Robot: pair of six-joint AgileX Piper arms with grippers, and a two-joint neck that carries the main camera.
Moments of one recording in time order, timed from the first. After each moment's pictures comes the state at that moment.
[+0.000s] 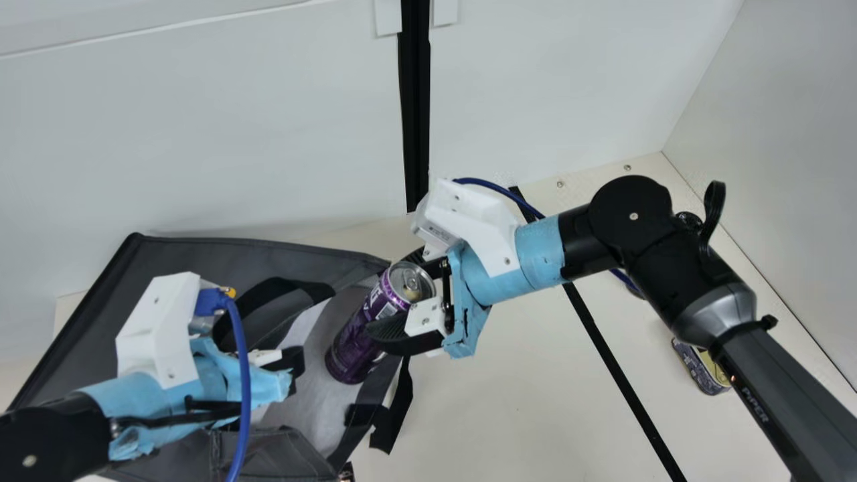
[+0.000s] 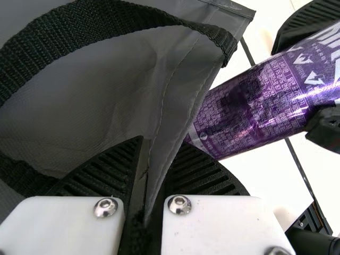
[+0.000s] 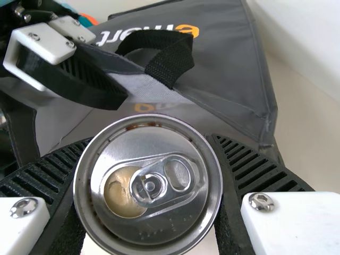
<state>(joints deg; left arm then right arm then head) -28.5 85.8 -74.4 -29.8 46.8 4.5 1.0 88.8 -79.4 56.9 69.9 -67.7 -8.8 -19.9</state>
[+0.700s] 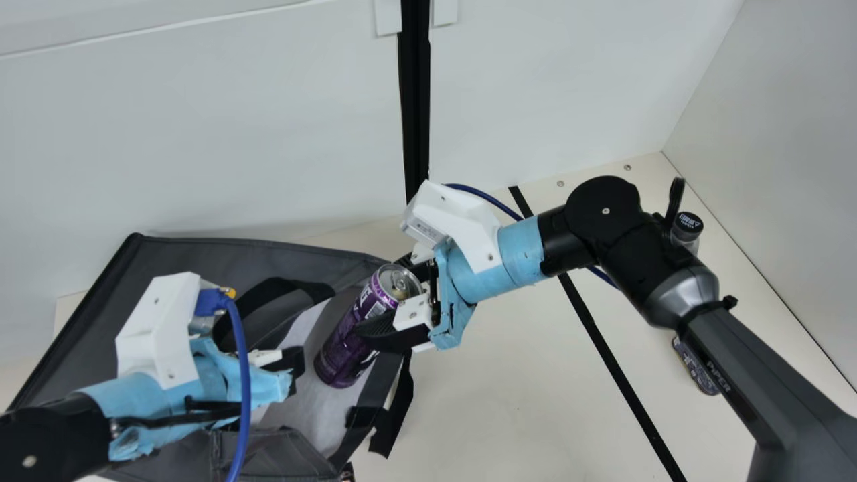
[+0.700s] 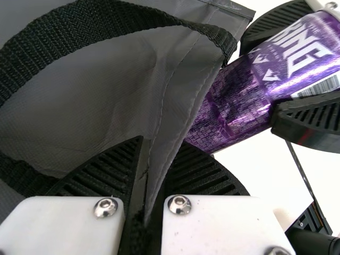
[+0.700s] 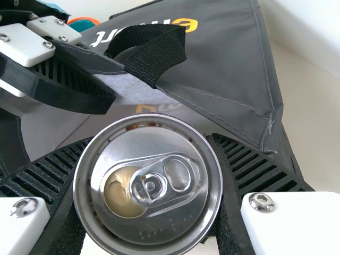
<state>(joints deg) -28.5 85.8 -74.4 -29.8 46.8 4.5 1.6 93.2 -79.5 59.4 69.8 -68.4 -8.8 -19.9</state>
